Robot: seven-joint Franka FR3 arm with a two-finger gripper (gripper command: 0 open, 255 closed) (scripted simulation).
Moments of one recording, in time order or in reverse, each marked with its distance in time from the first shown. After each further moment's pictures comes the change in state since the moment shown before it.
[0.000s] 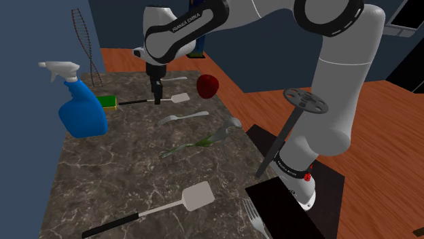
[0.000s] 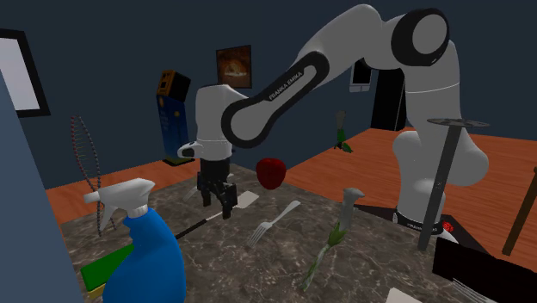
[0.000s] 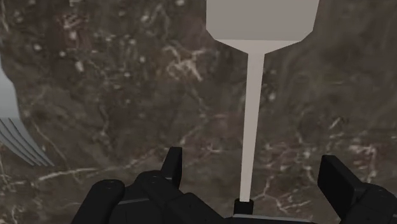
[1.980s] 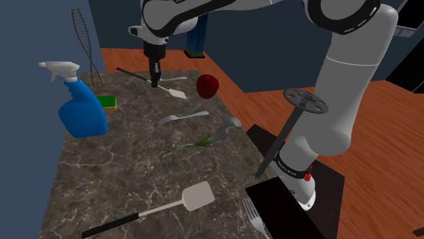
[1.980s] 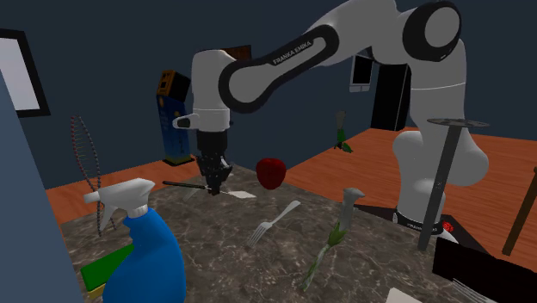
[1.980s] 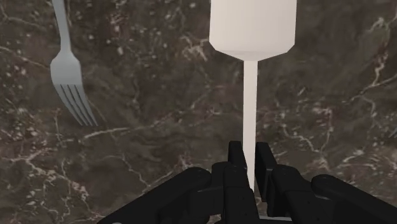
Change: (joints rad) arm 0.001 -0.078 -0.002 0.089 -0.008 -0.166 0.012
